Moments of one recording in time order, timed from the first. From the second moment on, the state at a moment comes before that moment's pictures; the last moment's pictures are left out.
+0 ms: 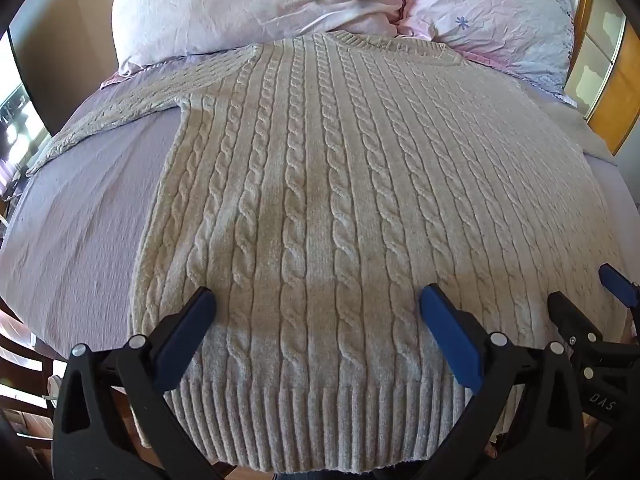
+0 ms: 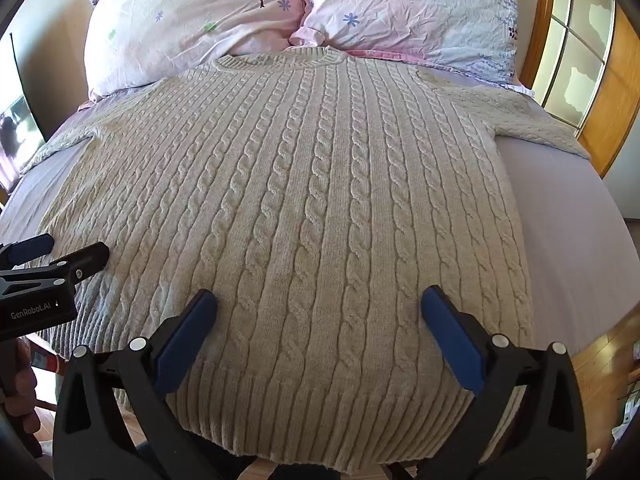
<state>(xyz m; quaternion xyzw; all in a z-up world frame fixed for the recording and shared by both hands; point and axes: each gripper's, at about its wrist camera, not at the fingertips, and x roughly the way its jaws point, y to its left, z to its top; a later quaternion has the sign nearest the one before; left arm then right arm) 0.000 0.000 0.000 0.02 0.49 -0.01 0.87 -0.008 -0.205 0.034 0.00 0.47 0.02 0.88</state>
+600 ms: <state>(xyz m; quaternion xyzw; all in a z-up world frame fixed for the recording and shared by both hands) 0.000 0.000 0.000 0.02 0.49 -0.01 0.87 -0.009 -0.205 0.034 0.00 0.47 0.02 0.88</state>
